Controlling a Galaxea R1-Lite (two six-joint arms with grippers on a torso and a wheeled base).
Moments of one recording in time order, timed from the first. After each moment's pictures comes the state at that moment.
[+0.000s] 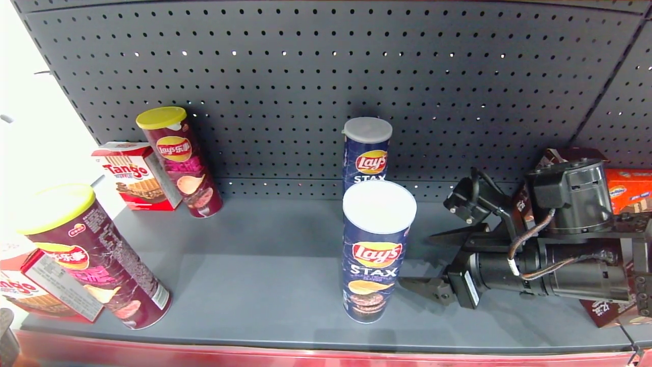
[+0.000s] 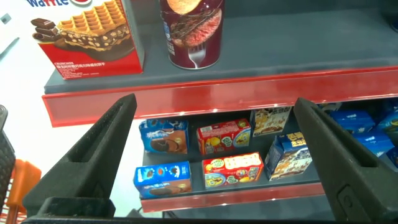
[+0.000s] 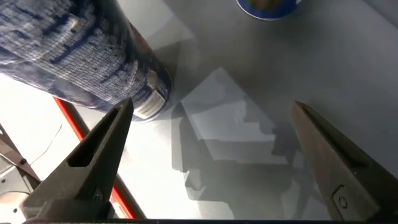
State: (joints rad) left arm 0.00 0.00 0.00 0.00 -0.11 0.03; right arm 0.61 1.55 -0.85 -0.21 0.17 -0.20
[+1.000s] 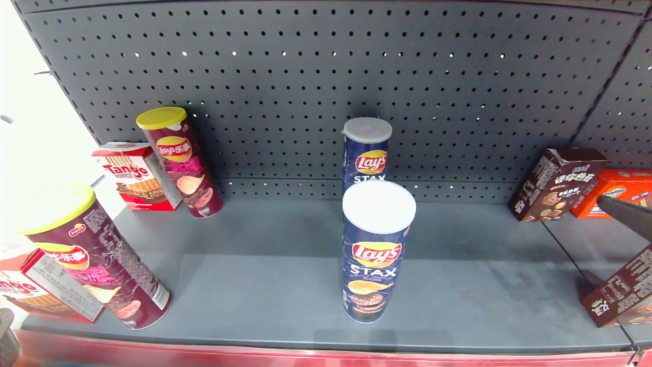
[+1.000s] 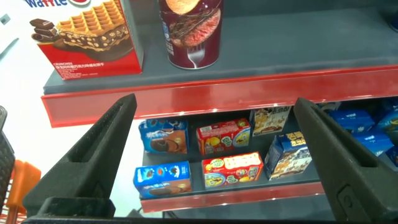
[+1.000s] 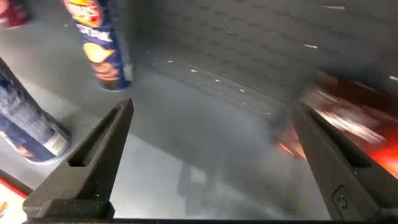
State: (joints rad) left arm 0.00 0.00 0.00 0.00 -0.12 0.04; right arm 0.21 0.90 -0.67 -0.24 0.11 -0.19
